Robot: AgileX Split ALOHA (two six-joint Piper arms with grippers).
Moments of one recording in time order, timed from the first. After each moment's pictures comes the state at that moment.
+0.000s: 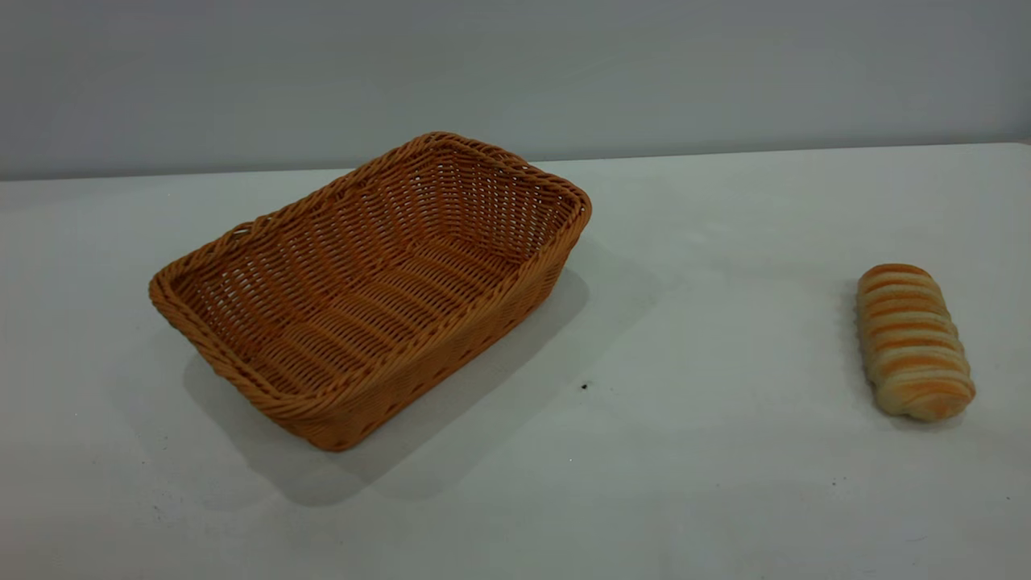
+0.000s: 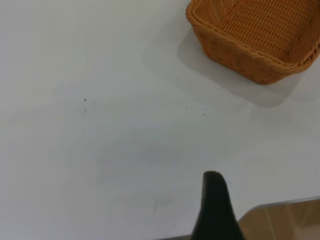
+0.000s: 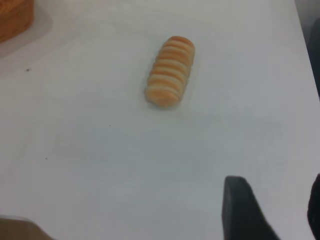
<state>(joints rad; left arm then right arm) 0.01 -0.02 -0.49 -0.07 1.14 0.09 0.04 -0.02 -0.48 0.01 1.14 -0.09</state>
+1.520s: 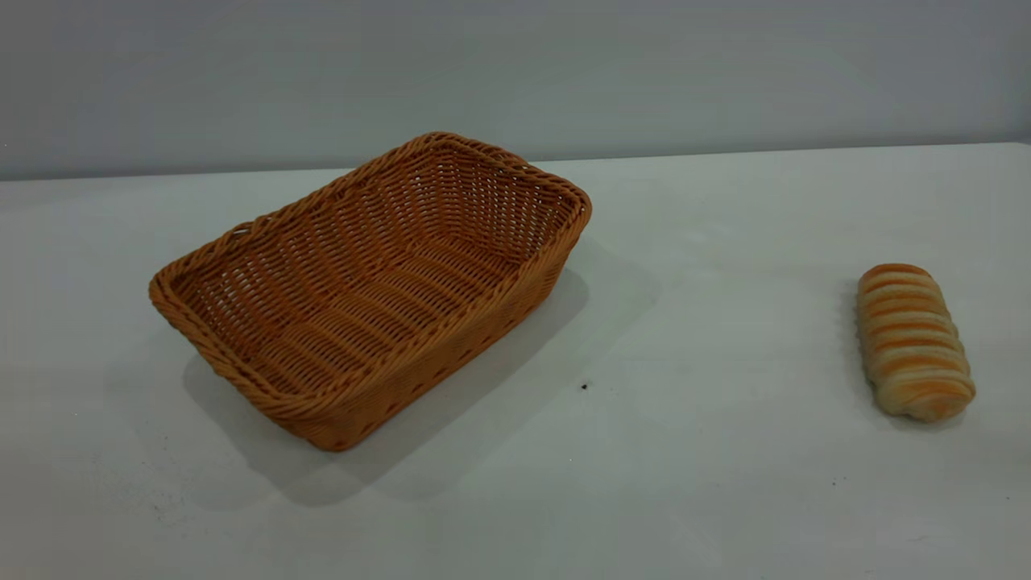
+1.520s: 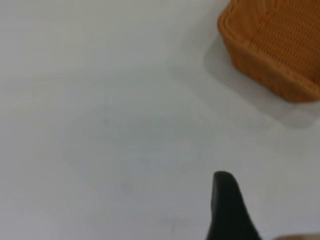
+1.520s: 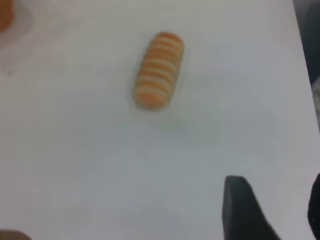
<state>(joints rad) -0.08 0.33 -0.50 0.07 0.87 -0.07 0.14 0.35 -0.57 -0.12 1.00 0.06</state>
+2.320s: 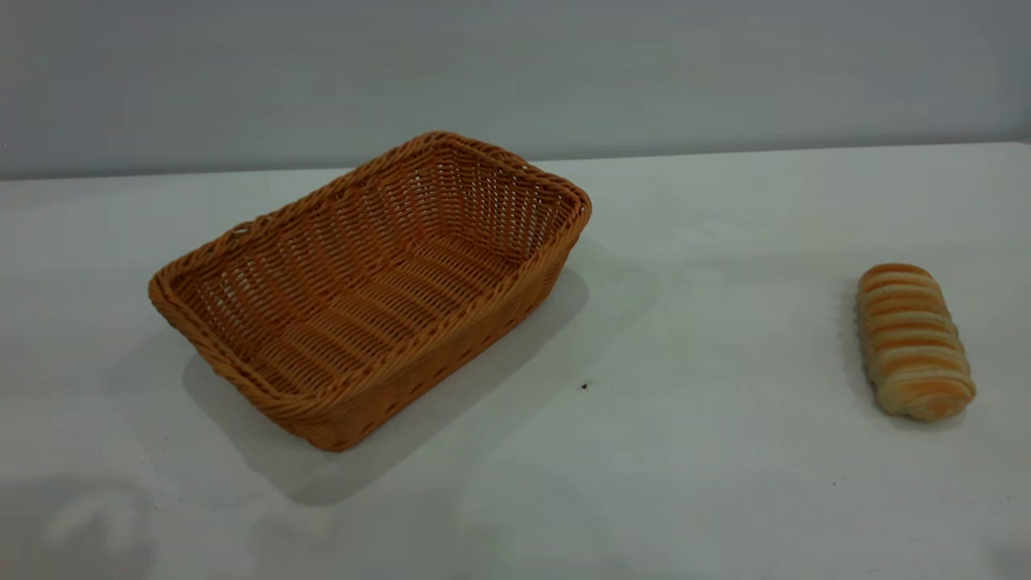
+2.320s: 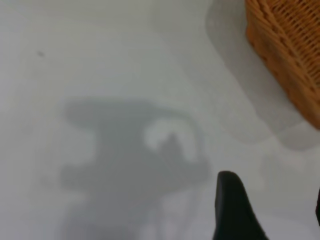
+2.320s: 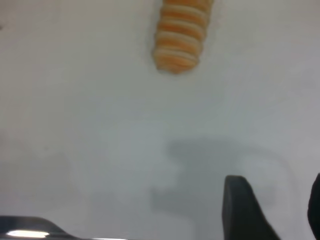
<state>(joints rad) -0.08 1.26 -0.65 -0.03 0.47 -0.35 0.14 0.94 -0.70 -0.06 0.85 0.11</state>
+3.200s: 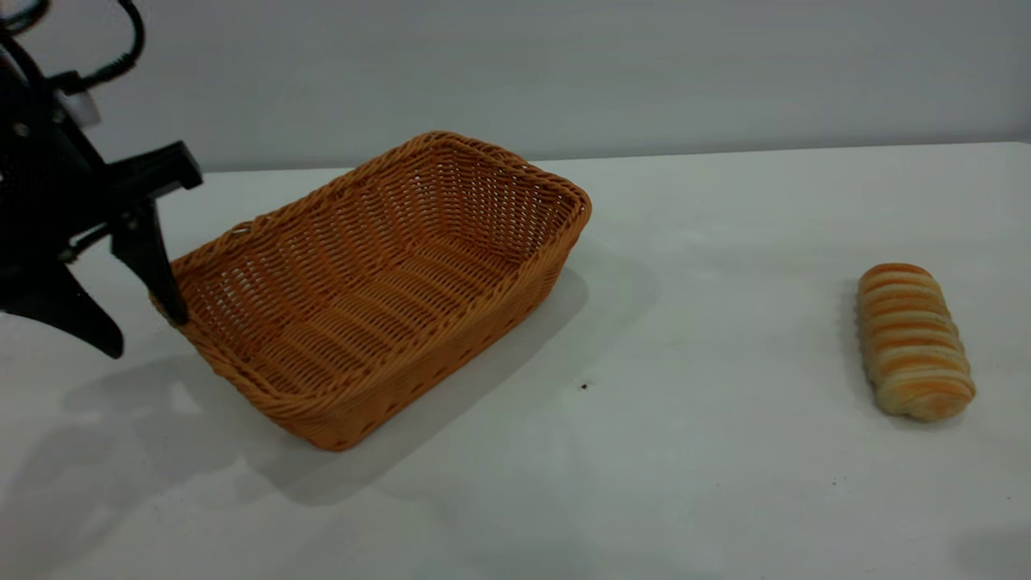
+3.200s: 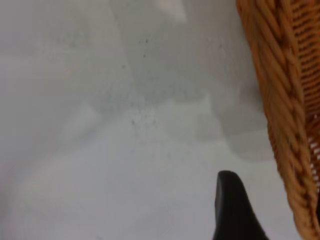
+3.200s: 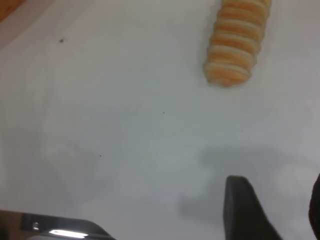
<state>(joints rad) -0.08 1.86 -1.03 -0.30 0.61 -0.36 0.14 0.95 -0.70 0.10 0.80 0.02</state>
